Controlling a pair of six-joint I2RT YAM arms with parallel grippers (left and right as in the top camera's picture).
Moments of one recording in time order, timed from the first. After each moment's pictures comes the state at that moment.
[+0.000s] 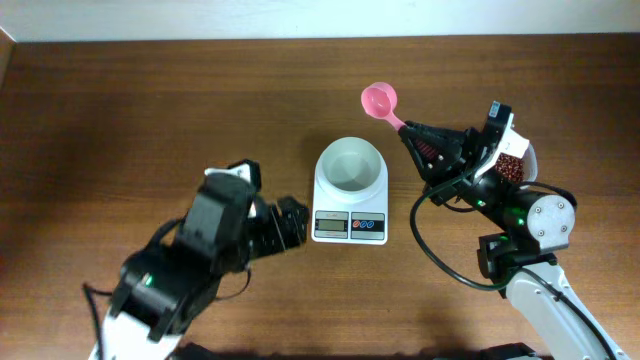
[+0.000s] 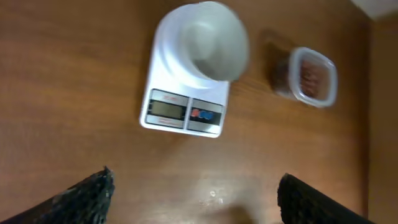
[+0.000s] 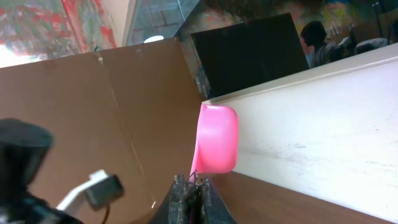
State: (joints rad) left arm -0.49 0.98 1.10 -0.96 0.12 -0.74; right arm 0.17 1.18 0.59 1.09 -0.76 0.71
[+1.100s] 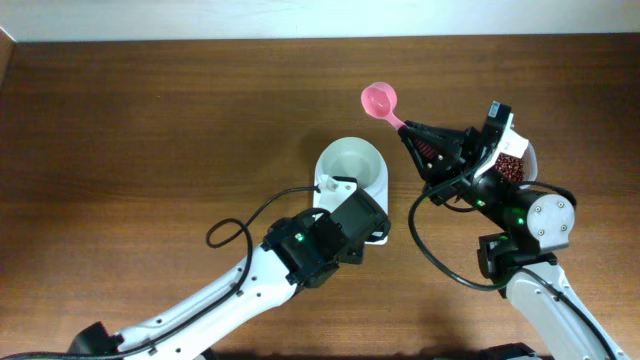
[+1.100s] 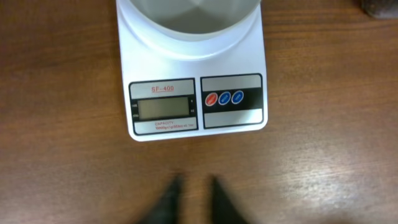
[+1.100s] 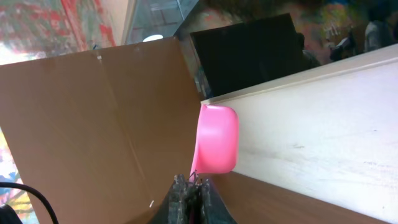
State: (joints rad) left arm -0.90 1.43 1.10 -0.79 -0.25 -0.72; right arm 0.17 1.18 0.59 1.07 -0.76 0.68
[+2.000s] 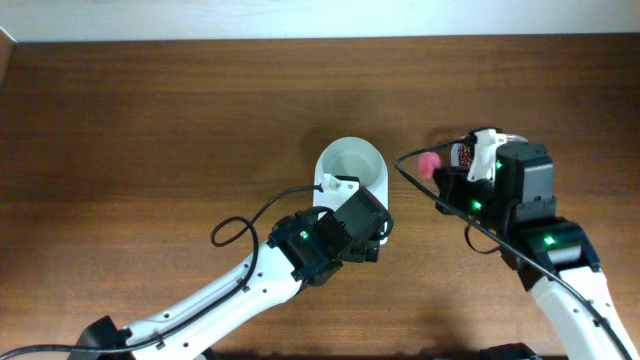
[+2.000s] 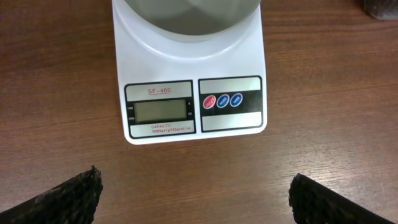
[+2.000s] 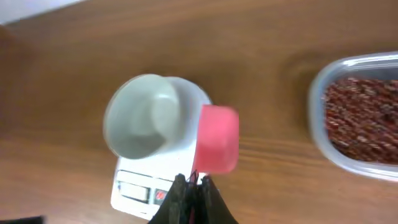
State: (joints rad) left arm -0.90 1.45 1.10 -0.77 -0.25 -0.72; right arm 0.17 1.08 0.90 -0.55 -0.22 0.31
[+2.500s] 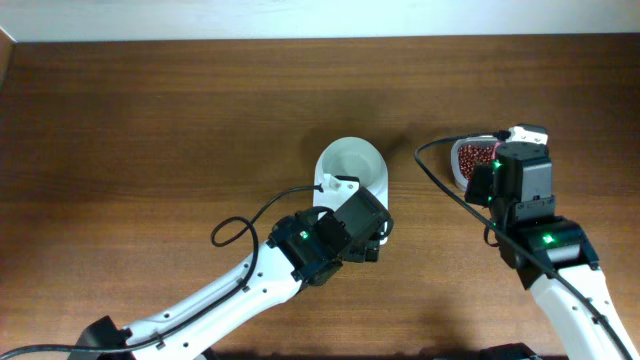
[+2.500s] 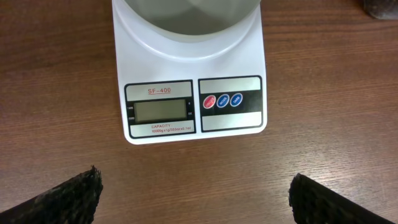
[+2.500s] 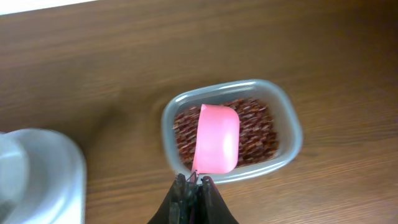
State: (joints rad) left arm -0.90 1.45 1.10 -0.77 -0.25 -0.72; right arm 0.17 1.10 0.90 -0.54 0.32 0.26
